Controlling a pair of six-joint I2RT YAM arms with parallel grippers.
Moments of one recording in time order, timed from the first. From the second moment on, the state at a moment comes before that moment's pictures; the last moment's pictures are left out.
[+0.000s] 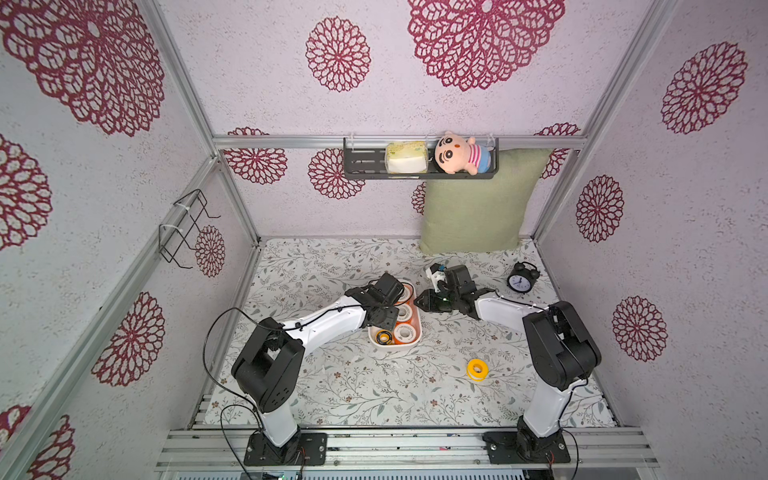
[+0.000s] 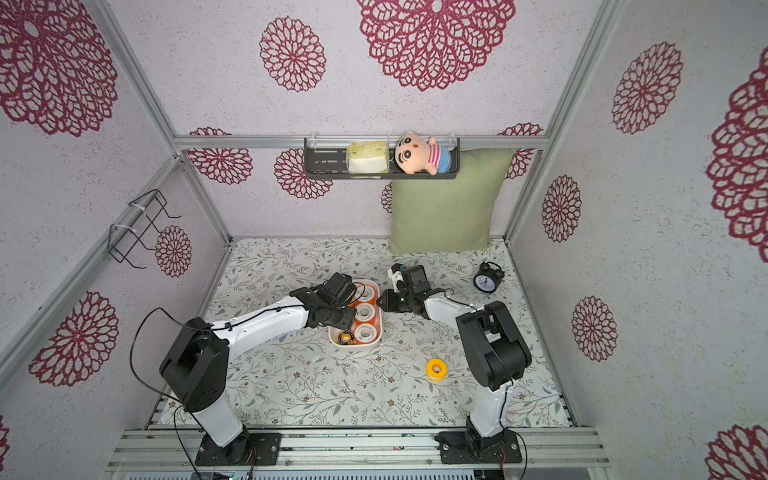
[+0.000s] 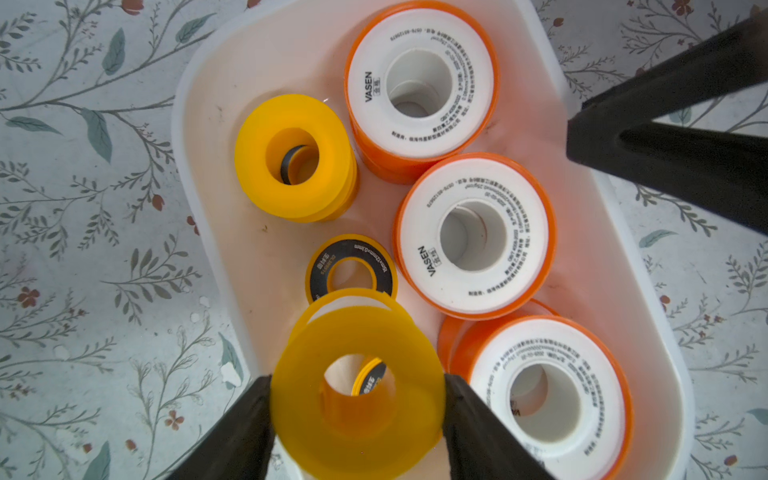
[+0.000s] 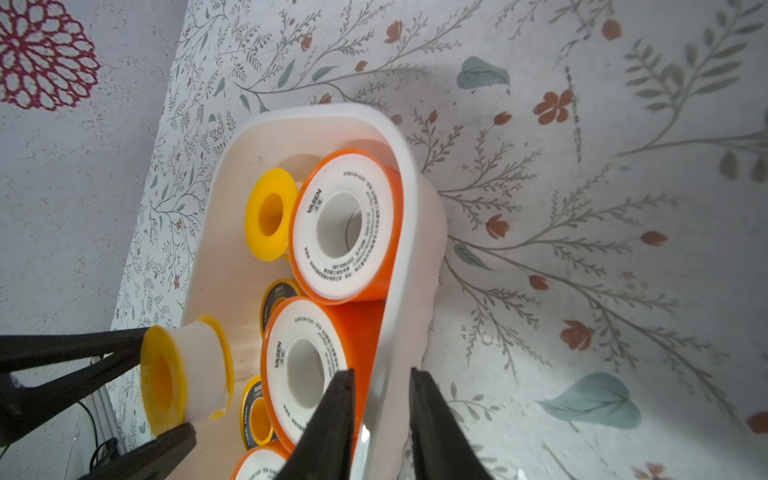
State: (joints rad) left arm -0.70 1.76 1.26 -0.62 -0.21 -0.35; right arm 0.45 1.81 1.08 -0.07 -0.43 0.44
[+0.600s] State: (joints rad) left arm -0.68 1.84 1.30 -0.63 -0.19 -0.35; right arm 0.45 1.82 1.08 -0.07 -0.43 0.46
